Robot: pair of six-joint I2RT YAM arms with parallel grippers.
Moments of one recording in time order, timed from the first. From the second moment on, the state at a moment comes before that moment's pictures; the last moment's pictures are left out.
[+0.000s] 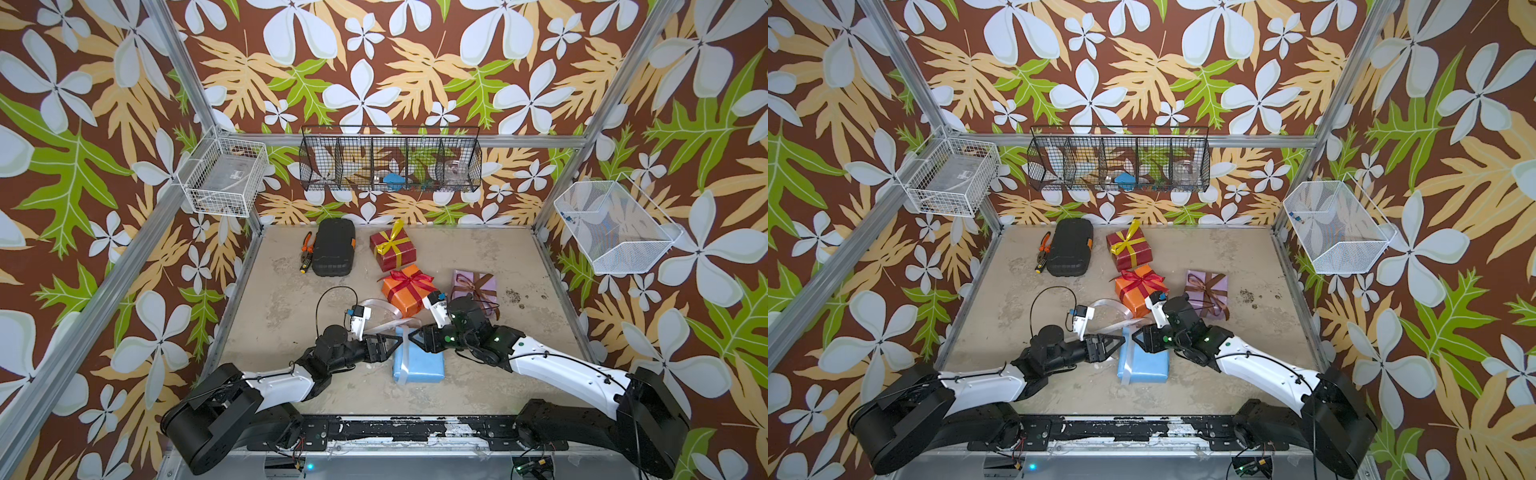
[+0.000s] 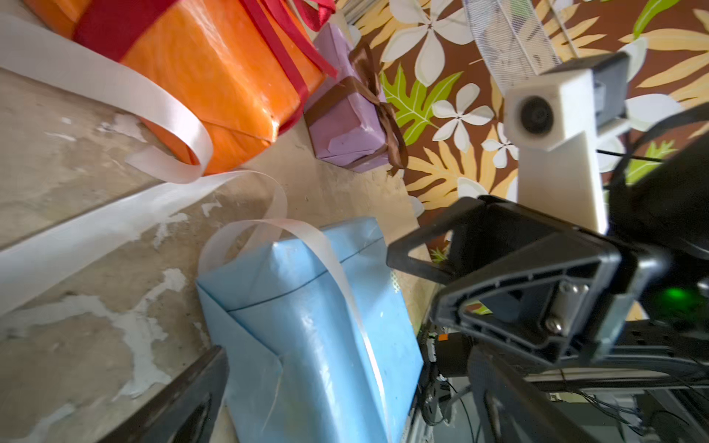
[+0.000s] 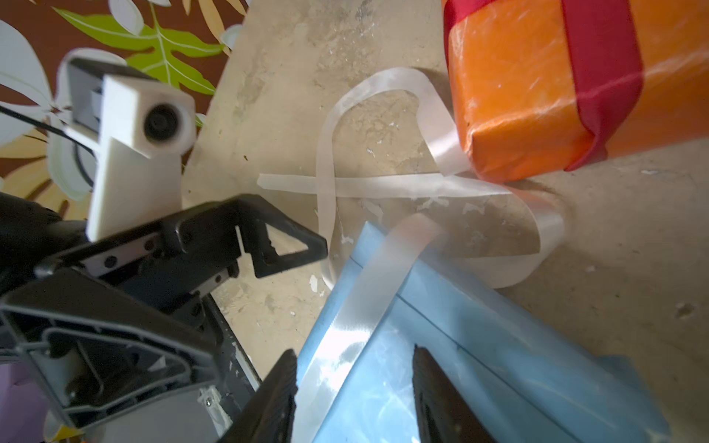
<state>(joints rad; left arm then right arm) -0.68 1.22 0.22 0.69 0.36 -0.87 0.78 1.23 0.70 -0.20 -0.26 0.54</state>
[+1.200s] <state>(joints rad) -0.67 1.21 0.21 0.55 0.25 -0.76 1.01 1.50 0.98 -0.58 0.27 0.58</state>
